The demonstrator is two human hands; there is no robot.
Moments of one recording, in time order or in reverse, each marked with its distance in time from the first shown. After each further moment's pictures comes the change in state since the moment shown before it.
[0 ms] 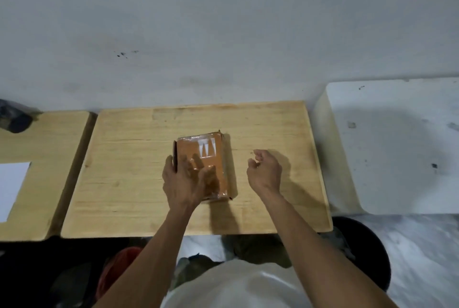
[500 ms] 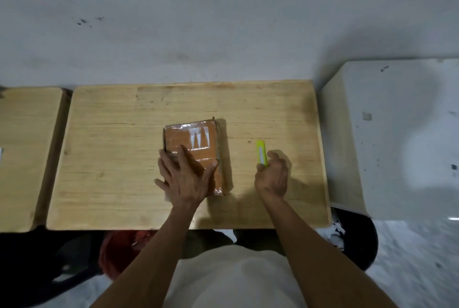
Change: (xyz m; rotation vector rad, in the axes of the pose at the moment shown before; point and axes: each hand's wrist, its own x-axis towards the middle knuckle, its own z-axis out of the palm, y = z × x) left_hand 0.015 -0.003 0.053 0.209 -0.125 -0.138; right_hand 0.031 0.049 0.014 -0.290 0.040 0.190
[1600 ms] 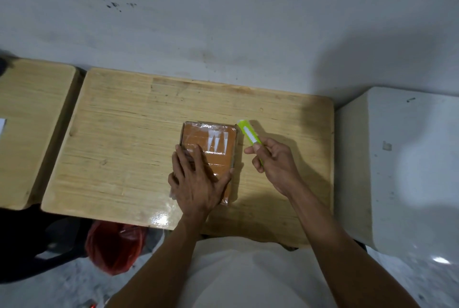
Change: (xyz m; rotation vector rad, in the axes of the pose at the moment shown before) left_hand -0.004 0.006 0.010 0.157 0.118 0.088; right_hand 0.023 -0.067 -0.035 0.598 -0.579 -0.198
